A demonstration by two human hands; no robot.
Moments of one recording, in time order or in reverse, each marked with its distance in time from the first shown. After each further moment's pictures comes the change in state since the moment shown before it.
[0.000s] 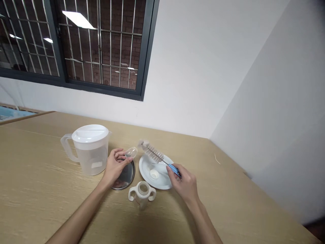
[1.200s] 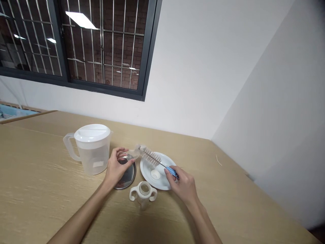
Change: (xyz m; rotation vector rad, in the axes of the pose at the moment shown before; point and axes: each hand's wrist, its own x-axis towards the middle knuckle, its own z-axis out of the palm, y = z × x) left_hand -0.008 0.007 0.004 0.251 0.066 0.197; right_hand 0.000 -0.007 0.001 -0.016 -0.062 -0.063
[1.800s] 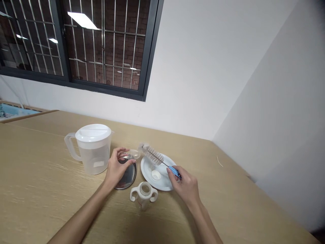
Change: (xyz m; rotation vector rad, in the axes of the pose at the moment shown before) left_hand 0.000 0.005 0.000 -0.078 0.026 -0.033; right_hand -0.001 0.004 0.000 -0.032 0.028 0.043
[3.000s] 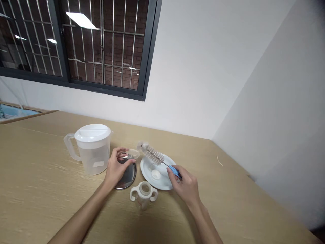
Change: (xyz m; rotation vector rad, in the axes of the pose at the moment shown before) left_hand 0.000 0.000 -0.002 0.079 -0.005 0.024; right_hand 0.001 -0.004 -0.003 0.058 0.017 -0.026
